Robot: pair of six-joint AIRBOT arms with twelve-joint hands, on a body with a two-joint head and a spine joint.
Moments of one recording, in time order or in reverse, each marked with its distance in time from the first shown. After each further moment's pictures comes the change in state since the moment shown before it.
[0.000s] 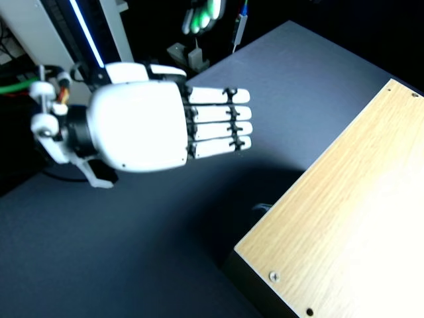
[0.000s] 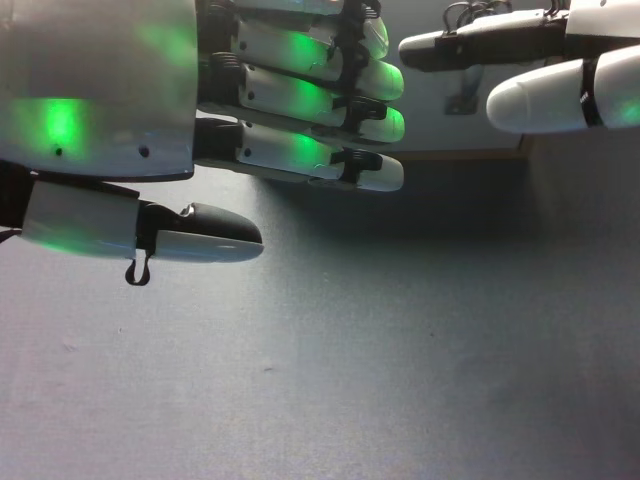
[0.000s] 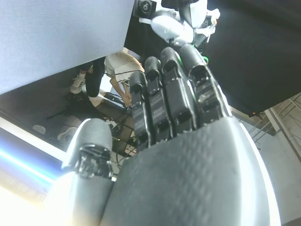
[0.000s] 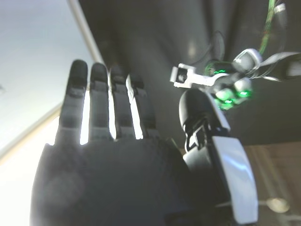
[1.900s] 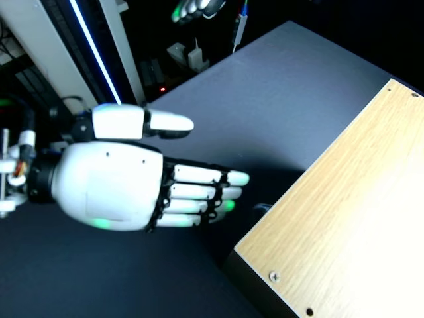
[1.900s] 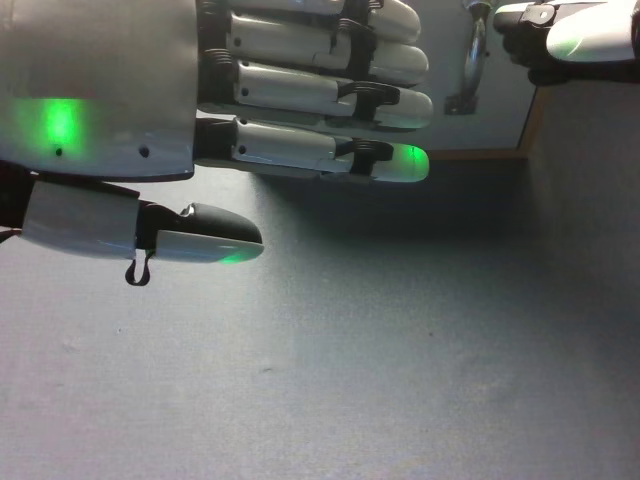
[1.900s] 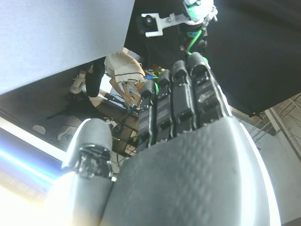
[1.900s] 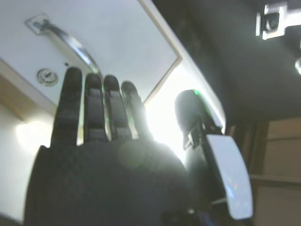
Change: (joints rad) left arm 0.000 0.000 0.000 0.000 0.000 0.000; right arm -0.037 0.085 -0.043 0.016 -0.235 0.483
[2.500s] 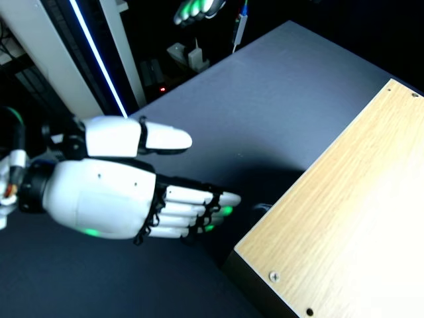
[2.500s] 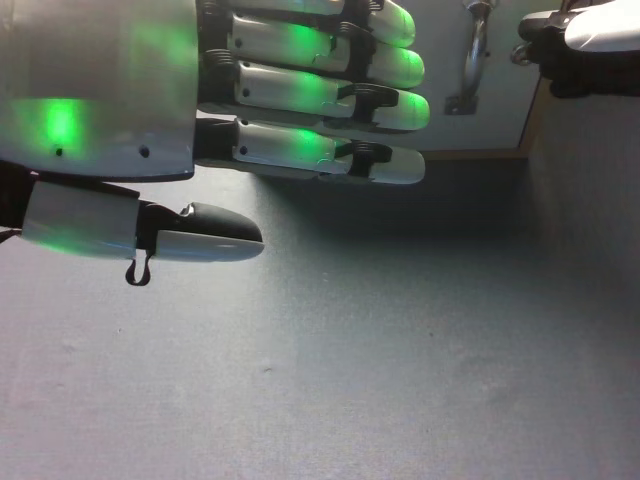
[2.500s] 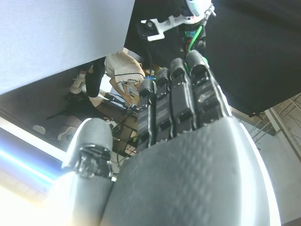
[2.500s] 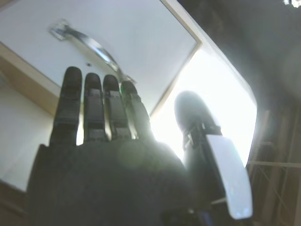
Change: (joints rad) left arm 0.000 0.000 0.000 0.000 0.000 0.000; right arm -0.012 0.014 -0.002 -0.034 -0.066 0.156
